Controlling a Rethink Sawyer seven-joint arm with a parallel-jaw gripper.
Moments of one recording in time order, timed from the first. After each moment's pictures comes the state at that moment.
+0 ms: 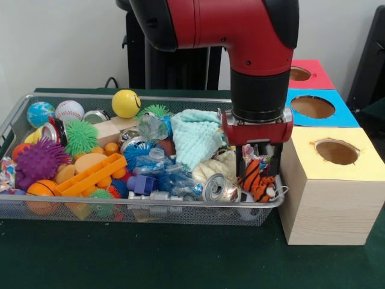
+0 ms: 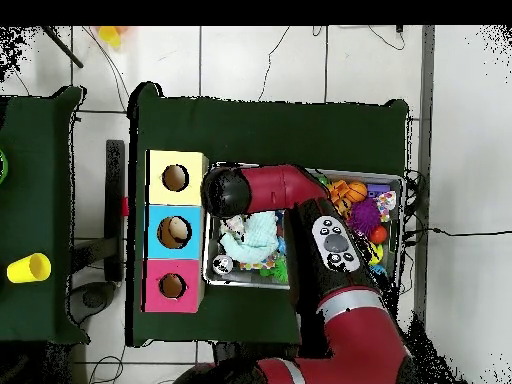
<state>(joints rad) -0.32 -0.48 0.31 1.44 -0.33 0.57 1.83</state>
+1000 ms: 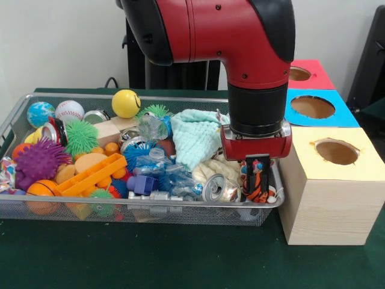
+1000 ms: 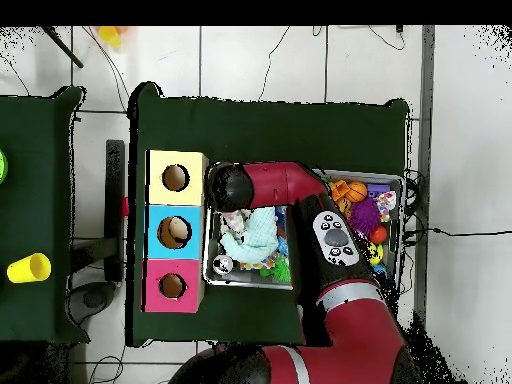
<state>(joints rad) -0.32 -0.45 0.30 1.40 -0.33 0.52 1.83</state>
